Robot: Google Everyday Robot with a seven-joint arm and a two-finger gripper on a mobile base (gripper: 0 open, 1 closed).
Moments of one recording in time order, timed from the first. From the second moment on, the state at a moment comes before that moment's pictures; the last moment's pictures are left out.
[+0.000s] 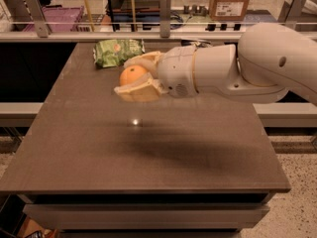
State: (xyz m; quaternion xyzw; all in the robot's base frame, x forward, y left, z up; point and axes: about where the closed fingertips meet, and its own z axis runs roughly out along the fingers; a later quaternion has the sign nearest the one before) arm 0.504 0.059 0.953 -0.55 0.59 0.28 0.52
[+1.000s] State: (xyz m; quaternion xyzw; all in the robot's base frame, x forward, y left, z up) arm 0.590 0.050 0.958 -0.54 0.60 0.25 0.53
